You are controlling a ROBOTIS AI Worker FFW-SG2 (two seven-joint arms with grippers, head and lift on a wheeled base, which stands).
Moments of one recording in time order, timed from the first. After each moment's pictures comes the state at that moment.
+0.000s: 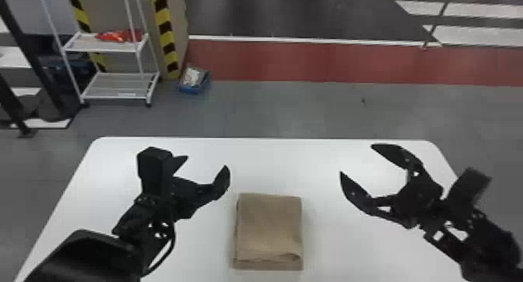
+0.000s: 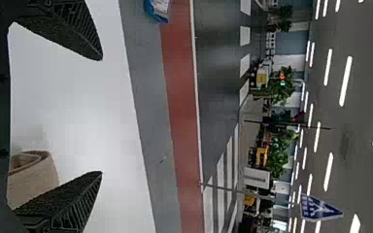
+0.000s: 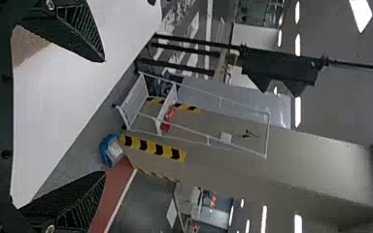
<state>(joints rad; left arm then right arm) 0.12 0.18 -0.22 -1.79 0.16 0.35 -0.07 0.20 -0.02 -0.31 -1.76 0.11 -0.14 0.91</state>
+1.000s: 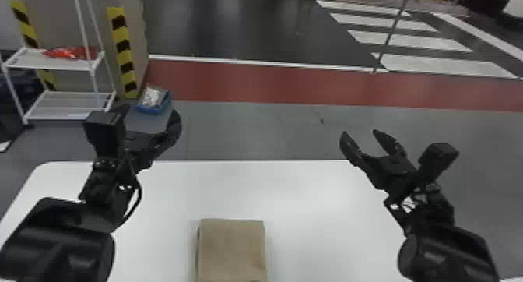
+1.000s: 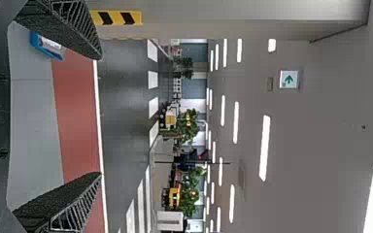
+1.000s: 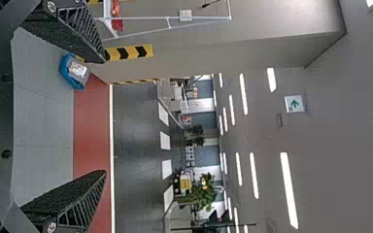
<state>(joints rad) -0.26 0.15 -0.29 -1.33 0.20 -0.13 0.08 -0.15 -0.03 -0.43 -1.41 -0.09 -0.01 0.59</state>
